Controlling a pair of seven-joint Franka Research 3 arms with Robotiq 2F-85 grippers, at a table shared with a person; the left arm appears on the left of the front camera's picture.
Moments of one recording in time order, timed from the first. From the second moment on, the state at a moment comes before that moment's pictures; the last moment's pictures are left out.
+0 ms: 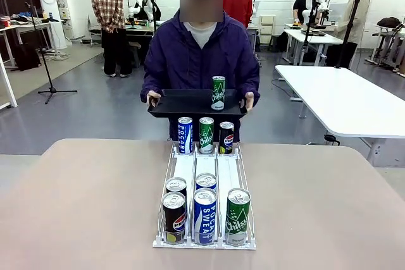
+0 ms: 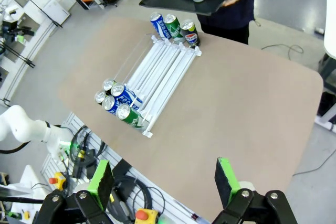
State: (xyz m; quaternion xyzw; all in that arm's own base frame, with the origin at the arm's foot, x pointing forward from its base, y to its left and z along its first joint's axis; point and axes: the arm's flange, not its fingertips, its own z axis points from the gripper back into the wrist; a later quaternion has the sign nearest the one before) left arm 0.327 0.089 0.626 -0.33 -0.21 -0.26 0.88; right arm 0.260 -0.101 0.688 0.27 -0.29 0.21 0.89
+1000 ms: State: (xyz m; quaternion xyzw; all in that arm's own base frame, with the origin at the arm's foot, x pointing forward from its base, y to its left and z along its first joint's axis) left arm 0.315 -0.134 0.578 -0.12 -0.17 -0.03 0.98; right arm 0.259 -0.101 0.688 0.27 -0.29 0.21 0.89
